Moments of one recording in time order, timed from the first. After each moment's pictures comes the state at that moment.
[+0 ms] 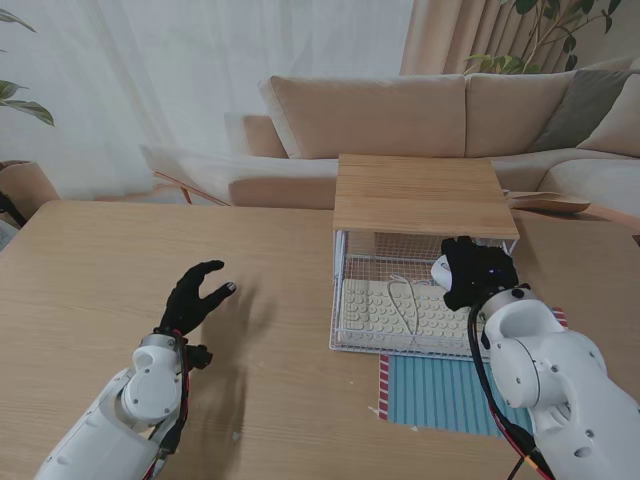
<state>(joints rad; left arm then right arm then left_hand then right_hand) 1.49 -1.21 -1.22 -1.30 0.28 -0.11 0.32 -1.67 -1.05 1.43 -1.94 -1.18 0.18 0.28 0.58 -0.29 0.51 -0.10 0.31 0.10 0.46 0.31 0.23 0.14 0.37 0.29 0.11 0.20 0.26 0.45 -0.07 0.29 0.22 0.60 0.60 -0.83 1.00 -0.18 0.30 0.27 0.68 0.75 0.38 0.22 1.07 0.62 0.58 0.20 1.02 0.55 0.40 0.17 1.27 0.71</state>
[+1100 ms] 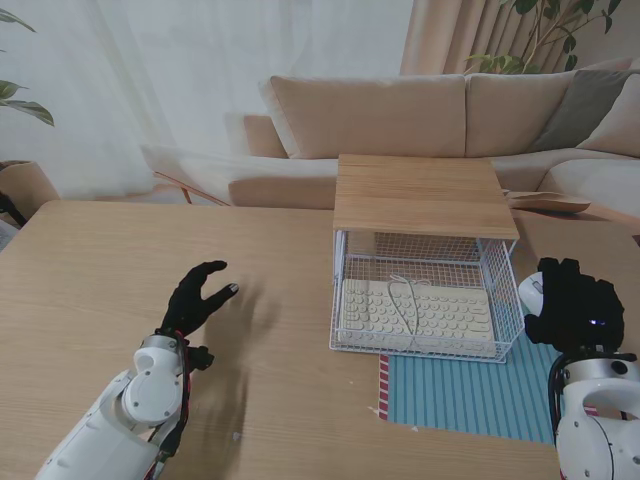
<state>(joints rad) 1.50 -1.21 -1.22 -1.31 0.30 -0.13 0.32 -2.08 -1.10 1.72 -2.09 -1.15 0.27 -0.11 0.58 -0.29 0.51 -0.10 0.31 0.11 0.46 0.31 0.23 0.14 0.37 0.29 0.11 0.20 0.26 0.46 -0.06 0.29 0.21 0.62 0.63 -0.83 0.98 -0.20 0.31 0.27 0.67 0.73 0.39 0.23 1.07 0.61 0.58 0.21 1.02 0.55 0.40 0.18 1.28 0.72</state>
